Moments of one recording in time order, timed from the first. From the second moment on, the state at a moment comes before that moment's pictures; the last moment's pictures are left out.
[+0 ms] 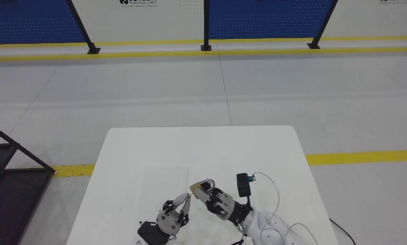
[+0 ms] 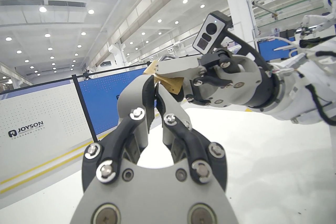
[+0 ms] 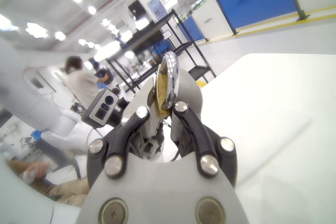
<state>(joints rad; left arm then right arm) 1.84 -1.16 -1.05 -1.52 1.61 0.00 1.15 -1.65 -1.22 0.95 -1.65 -0.66 -0.78 -0.11</state>
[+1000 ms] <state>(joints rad) 2.19 -1.05 -1.57 -1.63 1.10 -0.76 1.04 -1.32 -1.36 0.56 -1.27 -0.57 -0.34 0.34</state>
